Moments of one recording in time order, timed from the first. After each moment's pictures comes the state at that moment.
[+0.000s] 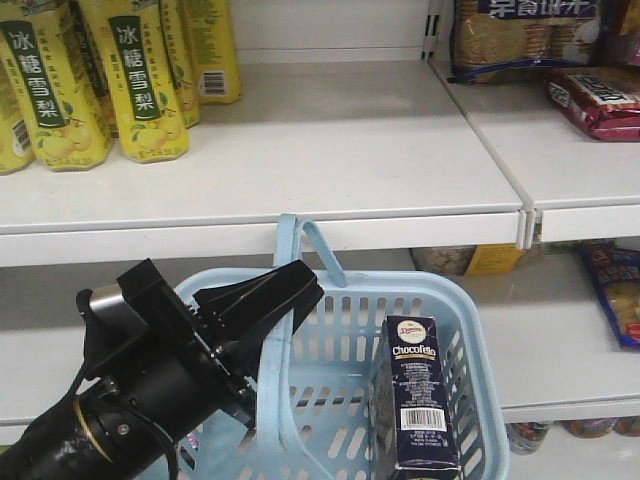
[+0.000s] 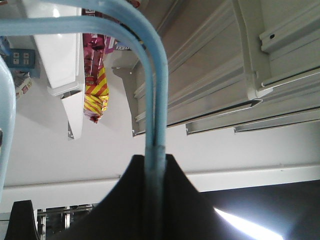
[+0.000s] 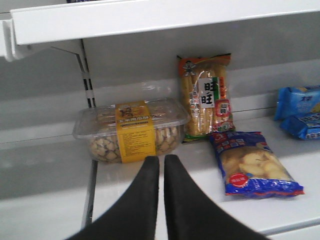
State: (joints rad) left arm -0.86 1.33 -0.42 0.02 -1.09 -1.75; right arm -0.10 -0.01 0.03 0.01 0.14 0.07
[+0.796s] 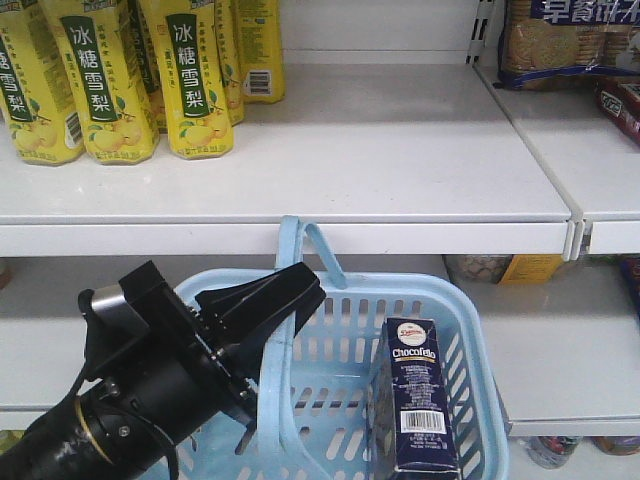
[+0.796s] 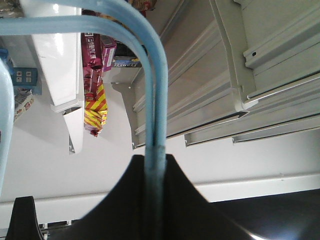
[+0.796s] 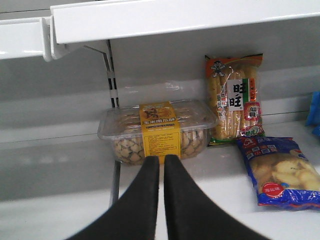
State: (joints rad) left arm -0.86 1.33 -0.42 0.03 -1.09 -1.75; right arm -0.10 -0.01 0.03 0.01 0.14 0.07
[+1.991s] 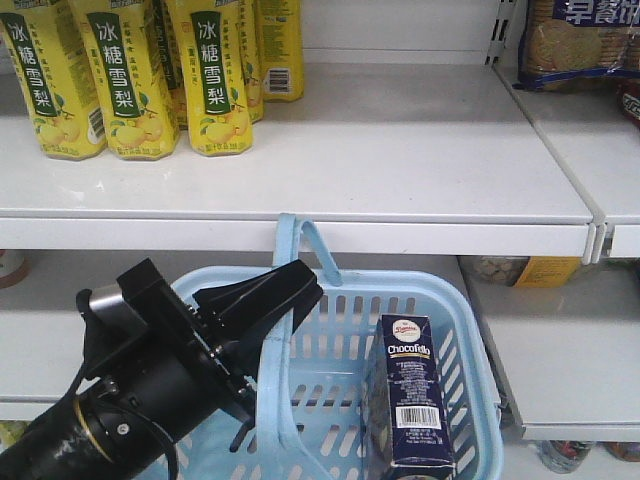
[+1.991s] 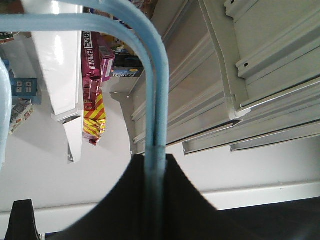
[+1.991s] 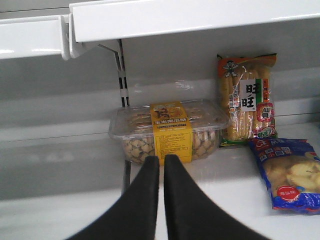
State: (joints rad) left arm -0.86 1.33 -0.42 0.02 -1.09 -1.75; right arm -0.10 -0.01 0.03 0.01 0.14 0.07
